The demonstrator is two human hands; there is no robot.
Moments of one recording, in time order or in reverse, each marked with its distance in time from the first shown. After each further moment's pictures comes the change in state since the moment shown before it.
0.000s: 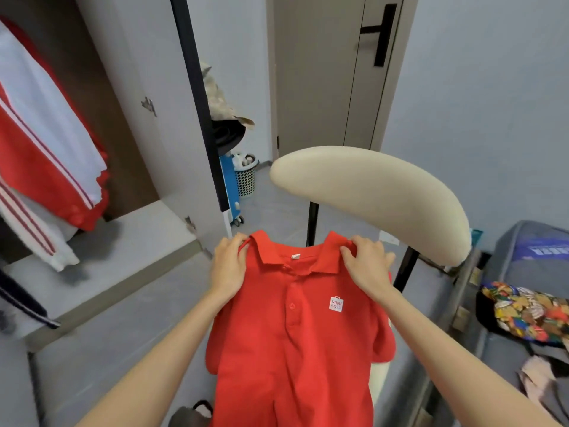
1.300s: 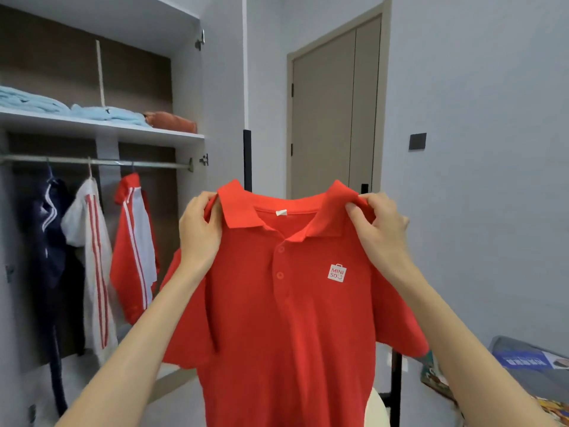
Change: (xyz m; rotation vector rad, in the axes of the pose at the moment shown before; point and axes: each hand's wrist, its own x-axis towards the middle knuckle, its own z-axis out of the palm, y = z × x) left_hand -0.130 0.194 -0.336 -0.371 0.705 0.460; right_hand -0.176 -0.169 -0.342 0.581 0.550 -0.563
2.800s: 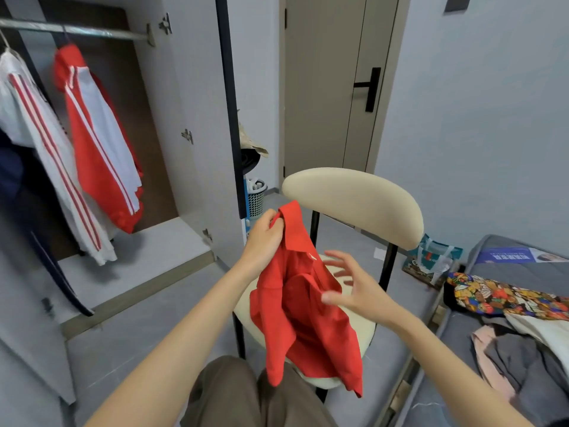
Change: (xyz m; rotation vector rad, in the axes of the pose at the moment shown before) left_hand -0.163 -0.087 0.125 -0.164 -0.594 -0.713; right_hand -0.193 0.179 0.065 0.247 -0.848 0.464
